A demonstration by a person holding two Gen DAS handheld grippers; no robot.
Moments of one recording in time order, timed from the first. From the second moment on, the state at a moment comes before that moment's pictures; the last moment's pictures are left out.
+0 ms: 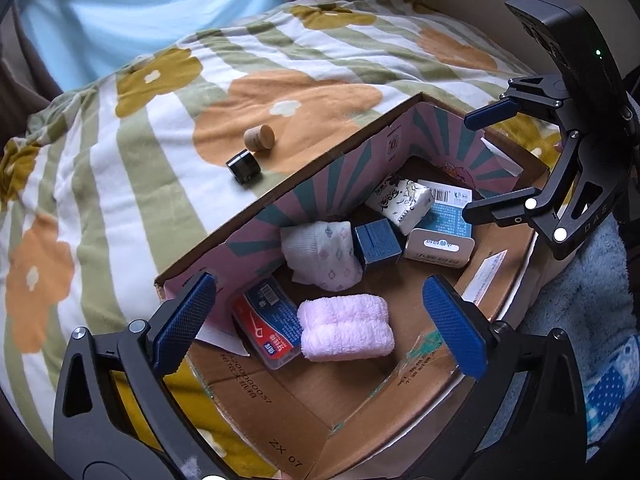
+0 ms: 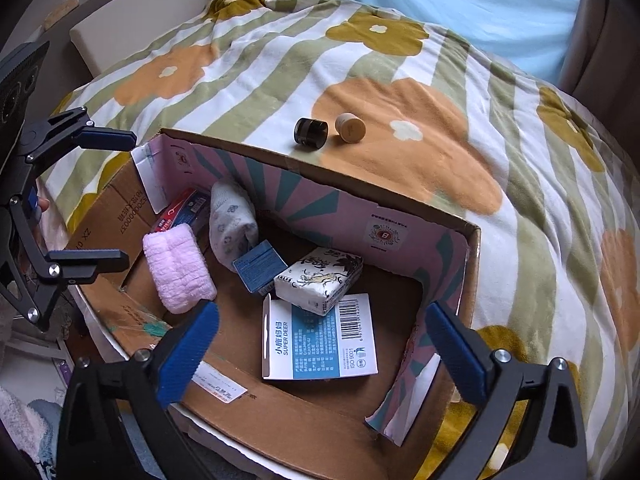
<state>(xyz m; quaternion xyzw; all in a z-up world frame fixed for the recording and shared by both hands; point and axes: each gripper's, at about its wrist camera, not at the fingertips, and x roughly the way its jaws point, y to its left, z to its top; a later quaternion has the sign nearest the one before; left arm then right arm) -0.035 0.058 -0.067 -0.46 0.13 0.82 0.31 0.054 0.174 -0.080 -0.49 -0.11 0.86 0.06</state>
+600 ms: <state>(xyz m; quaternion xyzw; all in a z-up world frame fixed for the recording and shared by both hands) -0.035 0.052 -0.062 -0.46 0.13 0.83 0.31 0.051 0.169 -0.083 -0.48 -0.16 0.86 -0.03</state>
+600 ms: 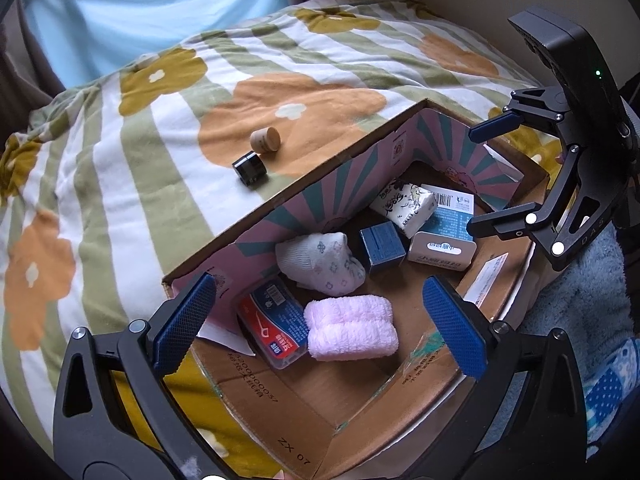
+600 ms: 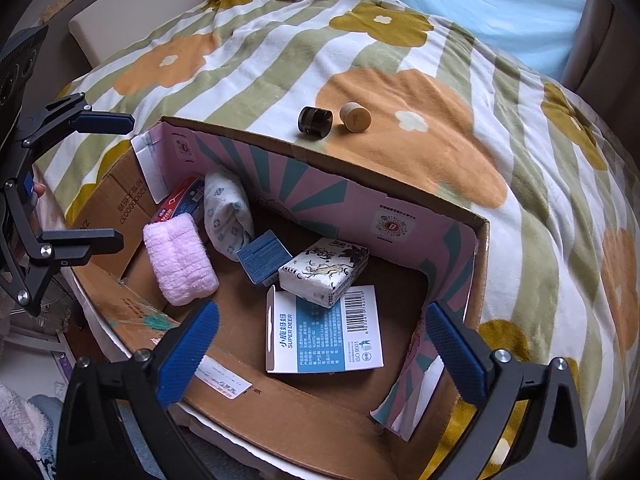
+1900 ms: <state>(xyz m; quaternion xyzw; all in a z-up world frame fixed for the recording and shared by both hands) -0.231 0.101 -0.129 -0.50 0.27 0.74 0.36 -0.163 0.185 -0.077 -0.45 -0.27 0.84 -0.10</state>
